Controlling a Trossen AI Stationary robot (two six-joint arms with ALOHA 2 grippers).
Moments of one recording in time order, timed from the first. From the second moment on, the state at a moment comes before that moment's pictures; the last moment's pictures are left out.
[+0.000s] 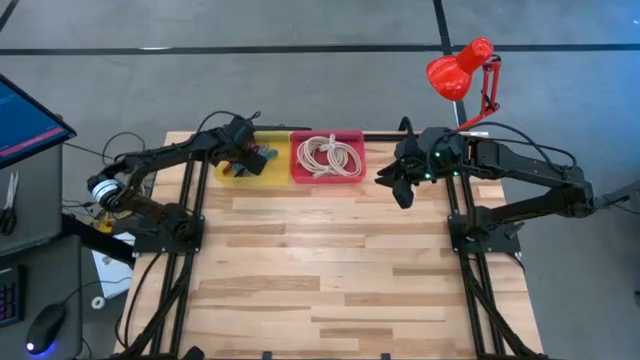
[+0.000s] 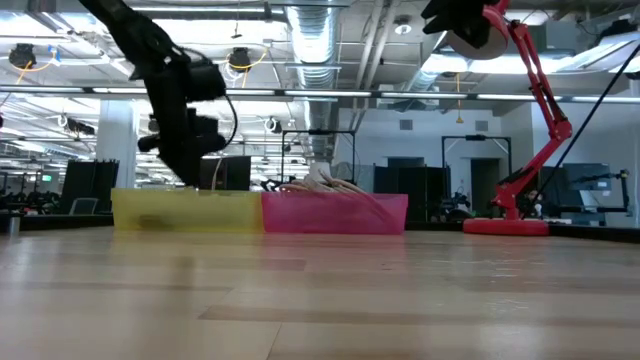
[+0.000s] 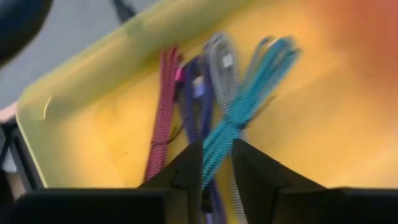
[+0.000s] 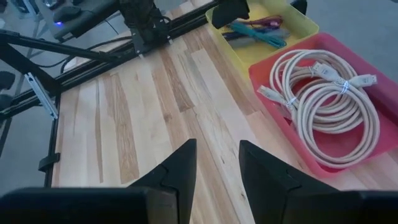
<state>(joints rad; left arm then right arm) 0.77 1.40 0.83 -0.52 -0.25 -0.11 -0.20 1.07 1.19 -0.72 -0.05 0.30</state>
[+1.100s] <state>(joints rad) 0.04 0.70 0.83 -0.46 -0.30 -0.17 -0.11 0.75 1.19 -0.64 0.03 0.10</state>
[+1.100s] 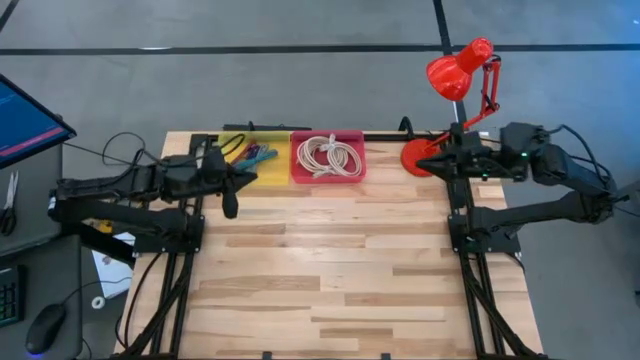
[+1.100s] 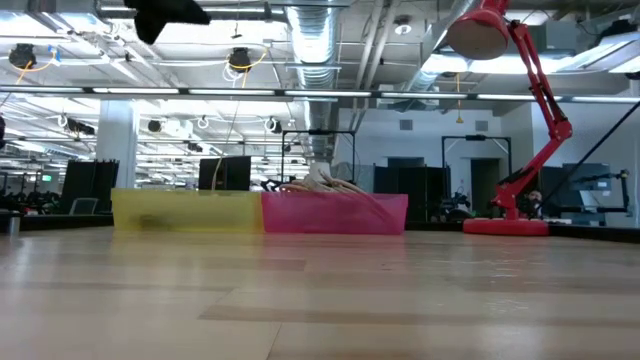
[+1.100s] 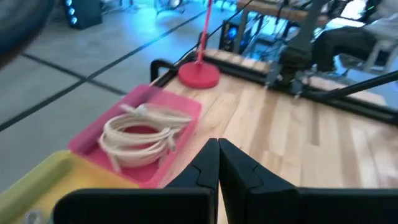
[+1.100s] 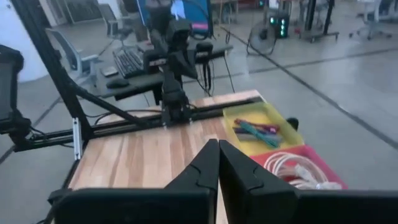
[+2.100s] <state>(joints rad) -0.50 0.56 0.83 -0.17 -0.70 0.05 0.12 0.48 1.16 -0.71 0.13 0.08</state>
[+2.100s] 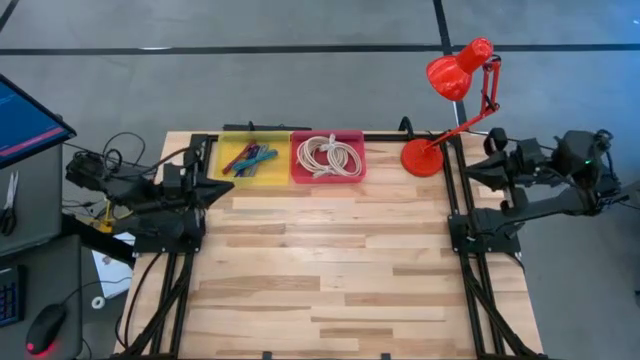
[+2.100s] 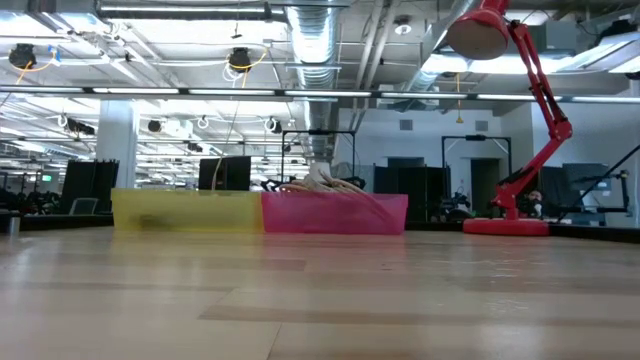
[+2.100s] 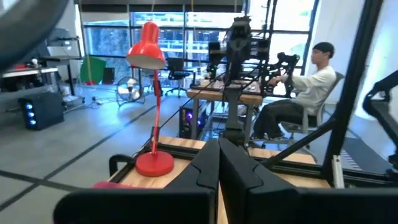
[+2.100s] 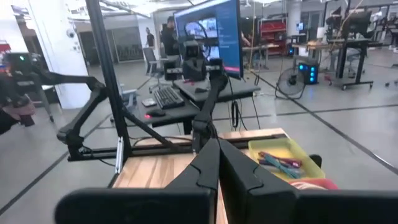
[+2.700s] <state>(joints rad) -0.71 0.49 0.83 -0.15 -0.87 0.10 0.11 0.15 0.86 -0.50 0.13 0.14</state>
